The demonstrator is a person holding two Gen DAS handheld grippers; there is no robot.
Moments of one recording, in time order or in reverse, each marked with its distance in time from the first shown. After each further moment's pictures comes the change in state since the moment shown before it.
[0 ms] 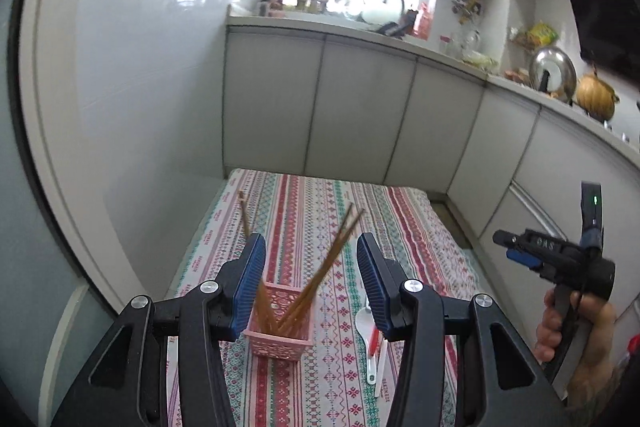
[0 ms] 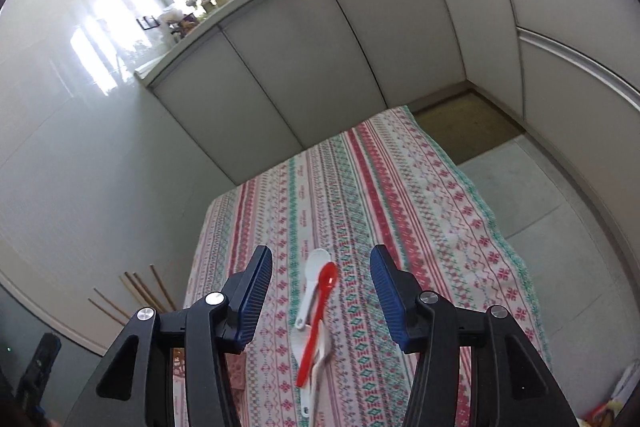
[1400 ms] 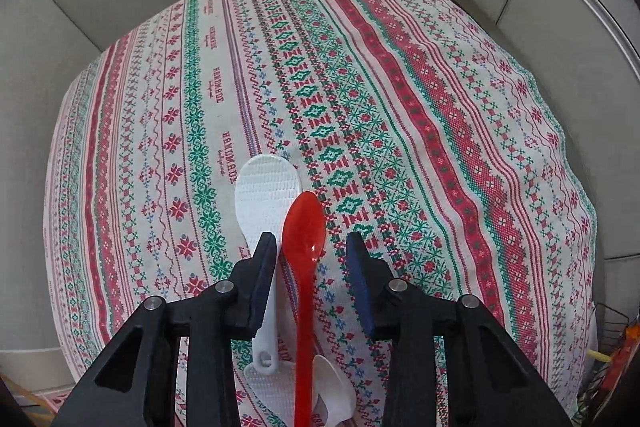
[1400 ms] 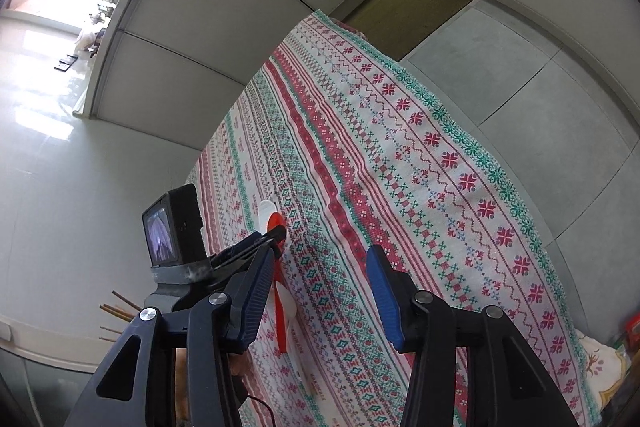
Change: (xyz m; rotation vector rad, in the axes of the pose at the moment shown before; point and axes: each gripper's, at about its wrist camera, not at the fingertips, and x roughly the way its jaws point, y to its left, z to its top) left arm 0.351 -0.166 -0.072 0.388 0.731 0.012; right arm 0.045 -0.105 -0.008 0.363 0.293 0.038
